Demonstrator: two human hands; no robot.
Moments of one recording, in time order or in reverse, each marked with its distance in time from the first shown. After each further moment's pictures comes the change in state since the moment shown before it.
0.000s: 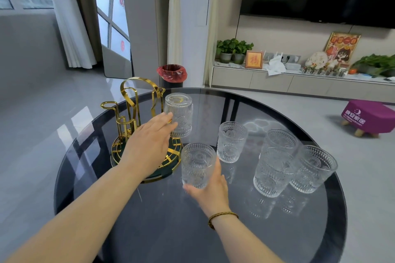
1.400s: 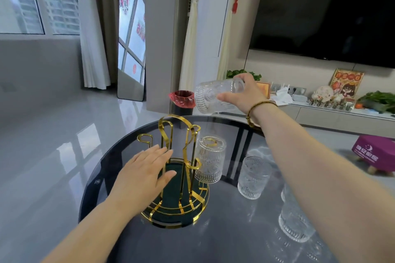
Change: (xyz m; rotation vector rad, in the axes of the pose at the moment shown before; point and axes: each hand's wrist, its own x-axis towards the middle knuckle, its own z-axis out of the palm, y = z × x) left_hand -0.026 -0.060 -0.032 0.015 -0.012 -0.083; right_hand 0.106 -0.220 -0.105 -0.067 0.043 -0.358
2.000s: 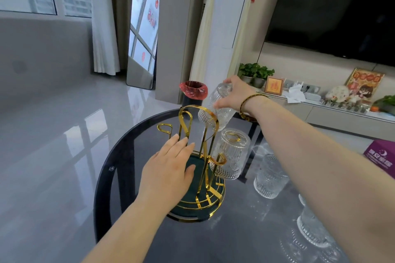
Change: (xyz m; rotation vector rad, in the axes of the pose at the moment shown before) left_hand -0.004 0.008 0.008 -0.114 0.130 -0.097; right_hand 0.028 -0.007 0.066 -0.323 -0.233 -0.004
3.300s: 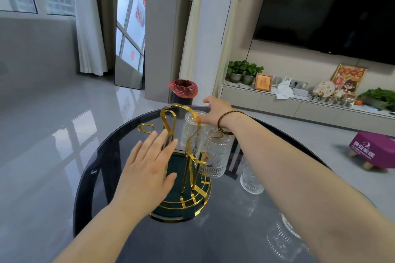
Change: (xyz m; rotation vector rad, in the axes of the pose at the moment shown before) left_hand 0.000 -0.009 0.003 0.130 -0.002 0.053; right_hand 0.000 0.024 0.034 -0.145 -0.115 0.023
